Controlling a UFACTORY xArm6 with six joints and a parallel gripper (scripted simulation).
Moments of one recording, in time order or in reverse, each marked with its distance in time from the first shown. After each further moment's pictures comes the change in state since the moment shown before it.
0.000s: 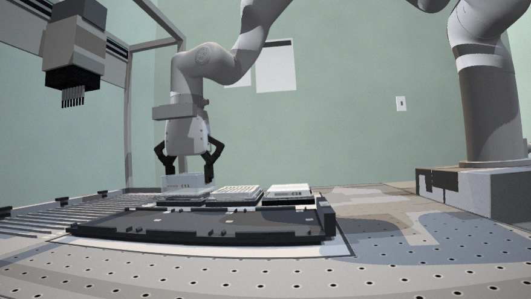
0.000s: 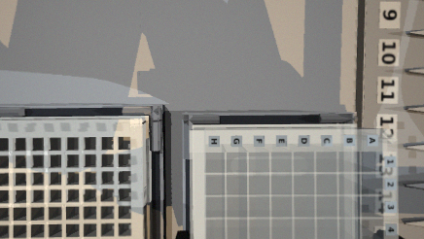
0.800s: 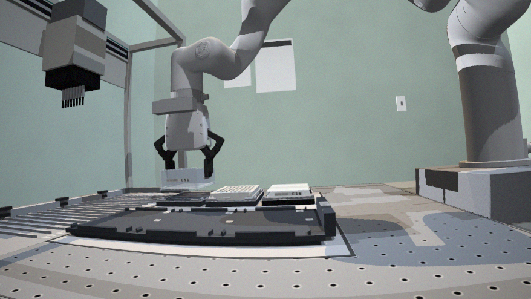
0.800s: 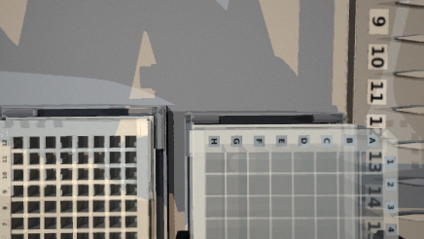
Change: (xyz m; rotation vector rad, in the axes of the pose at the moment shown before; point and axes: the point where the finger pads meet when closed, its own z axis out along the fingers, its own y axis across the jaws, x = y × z) arm 0.000 0.000 -0.012 0.000 0.000 0.000
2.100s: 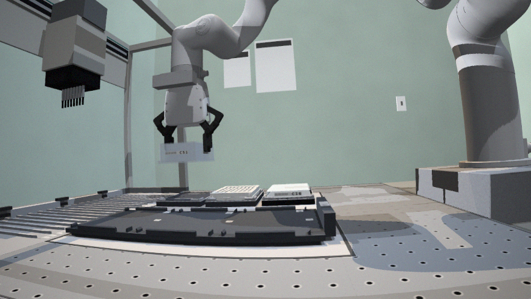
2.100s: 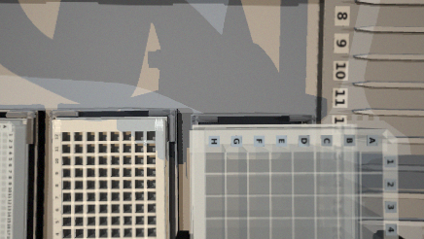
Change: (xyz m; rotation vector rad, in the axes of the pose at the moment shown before) arm 0.000 0.000 -0.055 0.000 0.000 0.000
